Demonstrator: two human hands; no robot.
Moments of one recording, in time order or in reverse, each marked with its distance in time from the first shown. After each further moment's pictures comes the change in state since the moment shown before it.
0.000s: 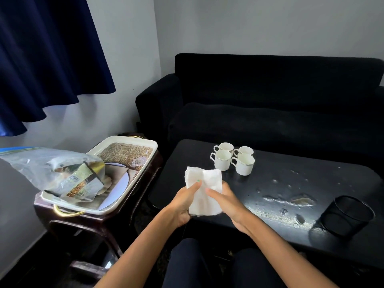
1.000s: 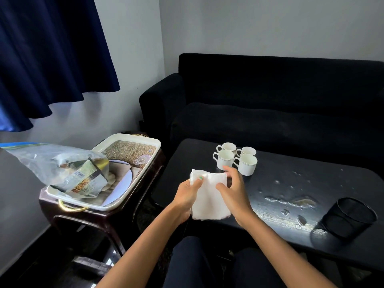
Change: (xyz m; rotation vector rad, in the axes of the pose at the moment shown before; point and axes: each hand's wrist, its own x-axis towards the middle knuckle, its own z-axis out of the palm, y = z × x) left_hand -0.007 0.005 0.006 0.137 0.122 0.187; right_hand 0.002 -0.008 0.003 -0.211 0.348 -0.228
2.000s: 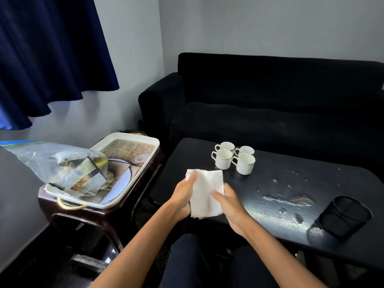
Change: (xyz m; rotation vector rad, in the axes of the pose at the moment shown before) left_hand -0.004 0.005 0.001 -0.126 0.006 -0.118; right_hand -0.013 0.016 0.004 0.237 -0.228 0.223
